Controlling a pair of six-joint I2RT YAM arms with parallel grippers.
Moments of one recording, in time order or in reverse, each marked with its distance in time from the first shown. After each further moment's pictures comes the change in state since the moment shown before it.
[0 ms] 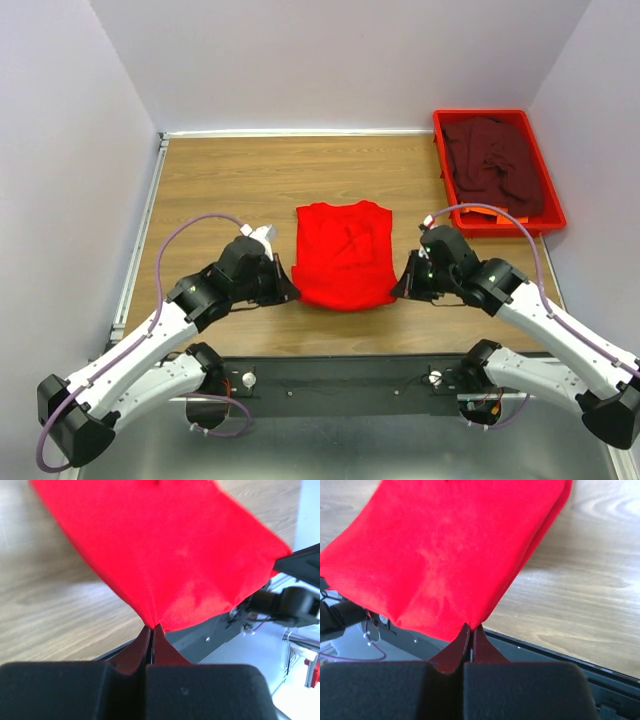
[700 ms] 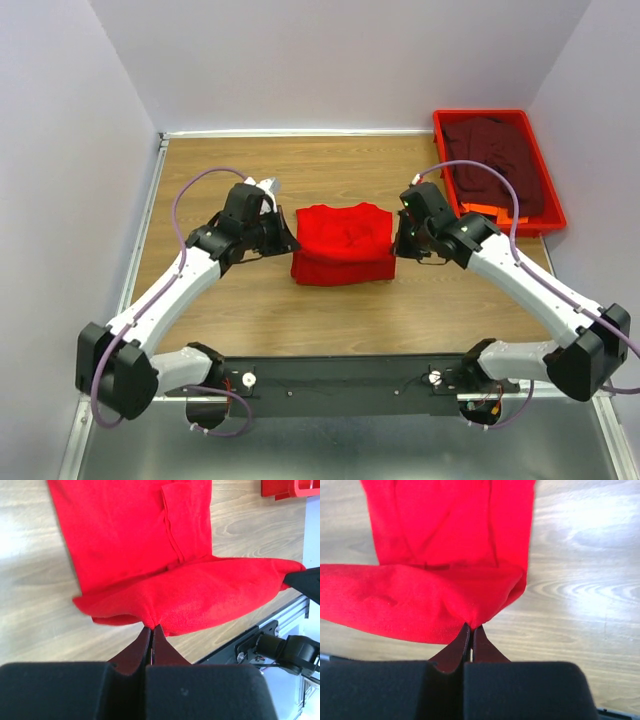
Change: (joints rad) left arm 0.259 0.375 0.274 0.100 0.106 0.223; right arm -0.072 0.336 0.325 -0.021 0.209 -0.138
